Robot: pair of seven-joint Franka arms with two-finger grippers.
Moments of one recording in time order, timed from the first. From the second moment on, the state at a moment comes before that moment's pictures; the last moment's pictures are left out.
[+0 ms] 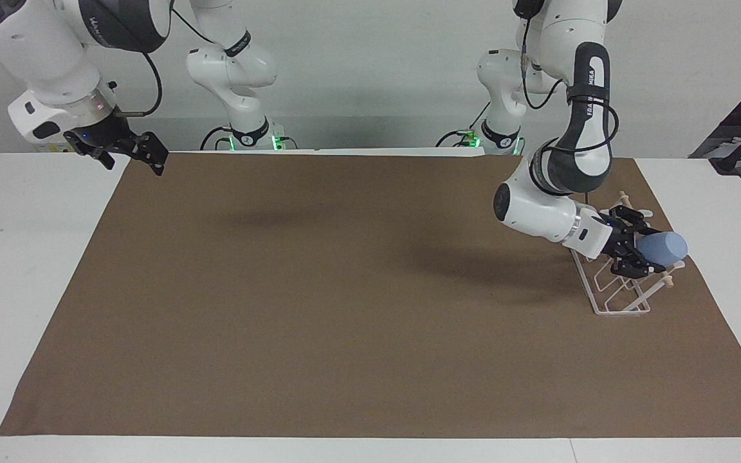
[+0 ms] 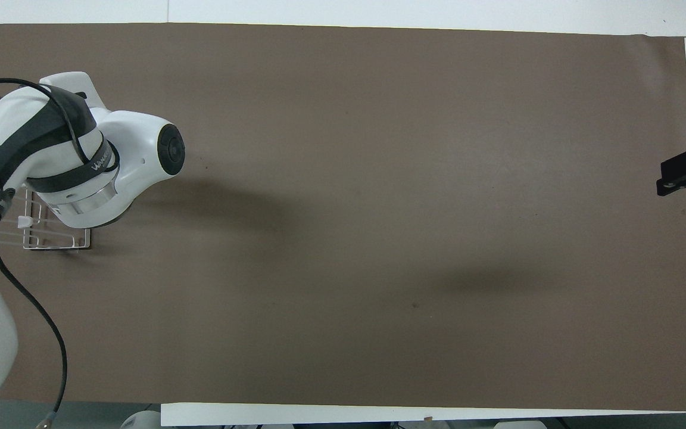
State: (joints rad) left arm -0.33 0.27 -0.01 -1.92 1.36 1.69 -2.01; right arm -0.03 0.00 -0.07 -1.57 -0.07 1.41 0.03
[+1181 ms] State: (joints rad) left arm -0.29 0.30 -0.01 -1.93 1.36 1.77 -2.06; right arm -0.03 -0.01 -0.06 -1.57 -0.07 1.41 0.03
